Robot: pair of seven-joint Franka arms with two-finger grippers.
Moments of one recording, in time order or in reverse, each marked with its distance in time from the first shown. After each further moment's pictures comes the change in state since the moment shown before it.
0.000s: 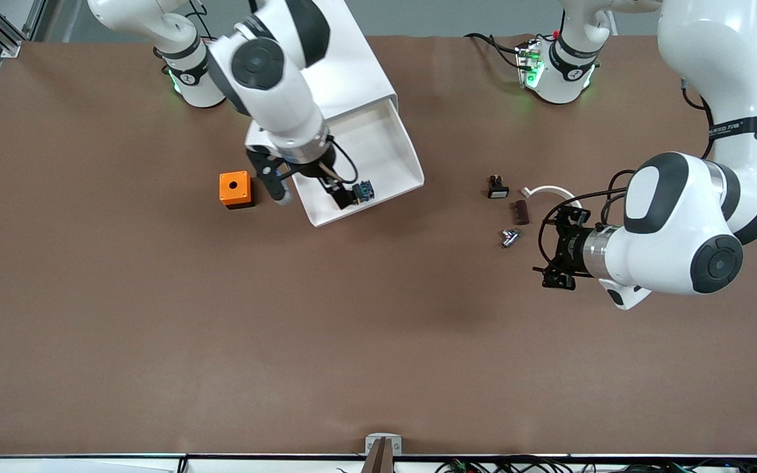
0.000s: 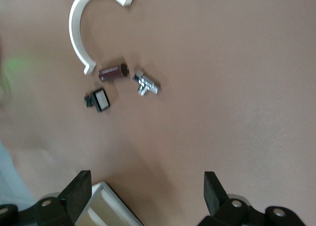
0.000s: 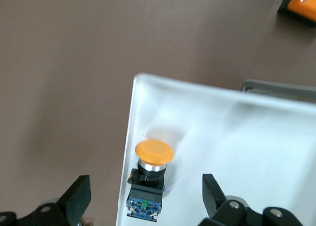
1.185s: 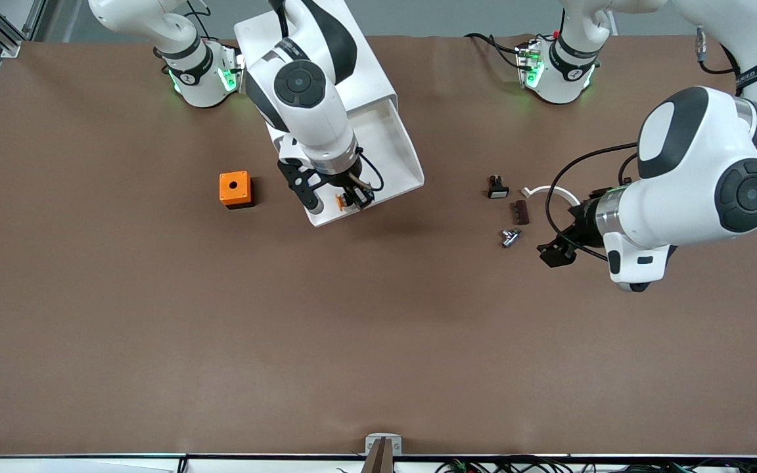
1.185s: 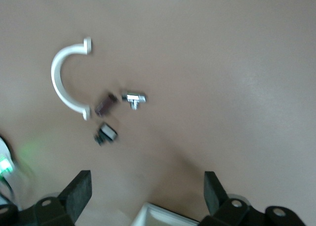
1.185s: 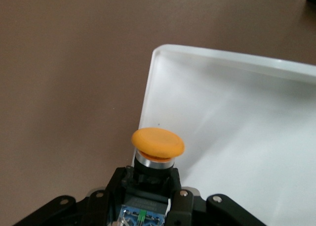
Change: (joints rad) left arm -0.018 -0.123 -0.032 -0.003 0.113 -0.008 0.527; right arm 0.033 0.061 -0.019 0.055 -0.012 0.019 -0.040
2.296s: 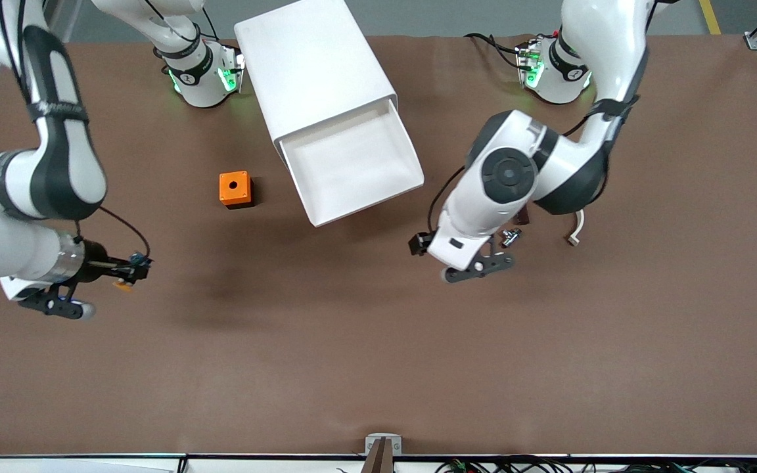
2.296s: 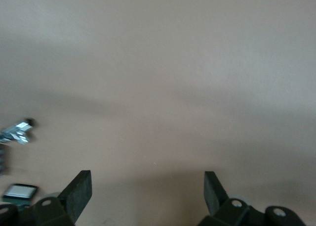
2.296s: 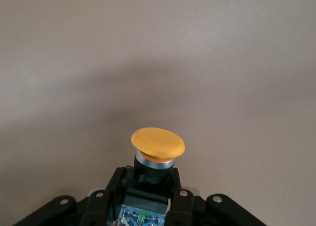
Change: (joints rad) left arm -0.294 0.127 -0.054 -0.145 0.058 0.474 0.193; right arm -0.765 0.107 -0.026 0.054 -0.012 -0.191 -1.548
